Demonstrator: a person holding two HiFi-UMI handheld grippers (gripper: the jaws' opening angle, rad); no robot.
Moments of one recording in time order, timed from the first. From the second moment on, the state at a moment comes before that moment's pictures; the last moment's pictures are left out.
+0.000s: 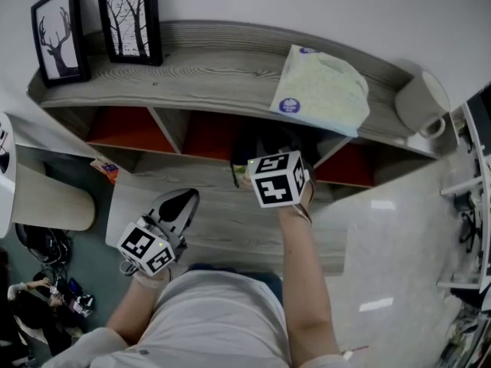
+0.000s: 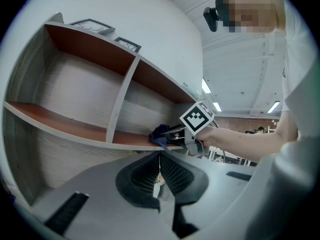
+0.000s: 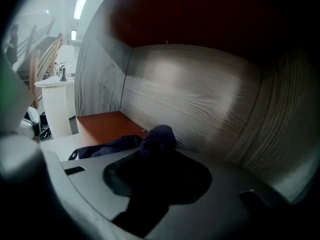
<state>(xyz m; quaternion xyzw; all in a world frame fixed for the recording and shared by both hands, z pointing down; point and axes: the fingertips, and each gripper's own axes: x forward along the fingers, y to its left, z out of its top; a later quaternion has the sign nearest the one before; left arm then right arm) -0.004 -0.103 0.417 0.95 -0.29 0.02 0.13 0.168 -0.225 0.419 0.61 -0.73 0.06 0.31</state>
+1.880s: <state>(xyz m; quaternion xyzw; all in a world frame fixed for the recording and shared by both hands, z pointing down) 0.010 -0.103 0.431 0.96 -0.25 0.02 0.15 0.208 -0.139 0.406 0.67 -0.70 0.24 -0.05</state>
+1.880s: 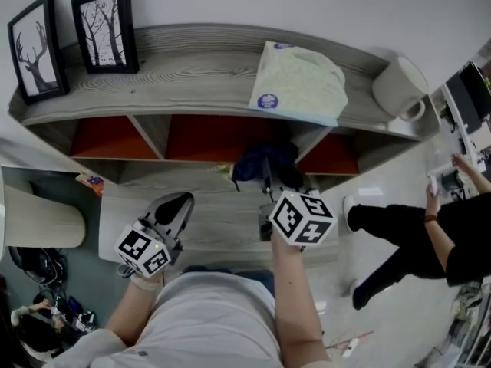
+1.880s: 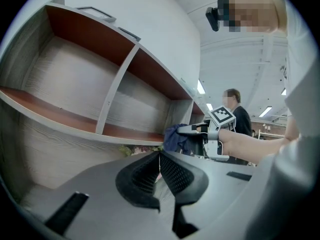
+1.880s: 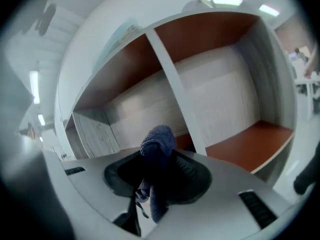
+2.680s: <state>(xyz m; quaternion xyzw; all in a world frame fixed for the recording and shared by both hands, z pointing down) 0.014 -0.102 0.433 0.96 -0.25 0.02 0.15 0.244 -0.138 0.395 0.56 -0.55 0.41 -0.46</state>
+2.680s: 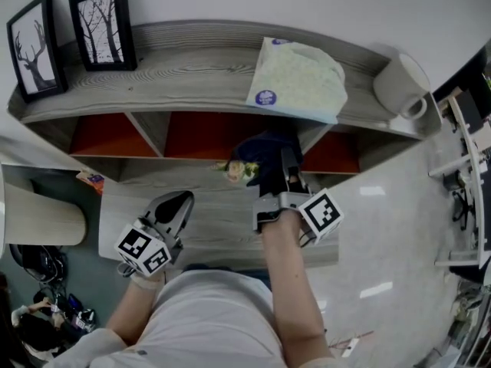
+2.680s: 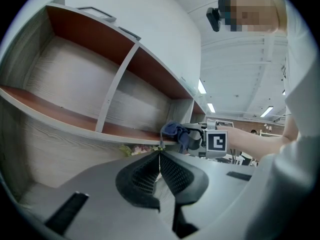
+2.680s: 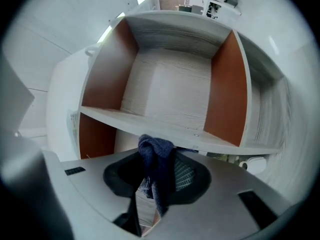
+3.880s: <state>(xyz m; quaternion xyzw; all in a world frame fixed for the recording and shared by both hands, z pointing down) 0.000 -0.108 0.434 0.95 -0.26 0.01 0.16 0.256 -0.159 0.266 0.54 -0.56 0.23 -0.58</state>
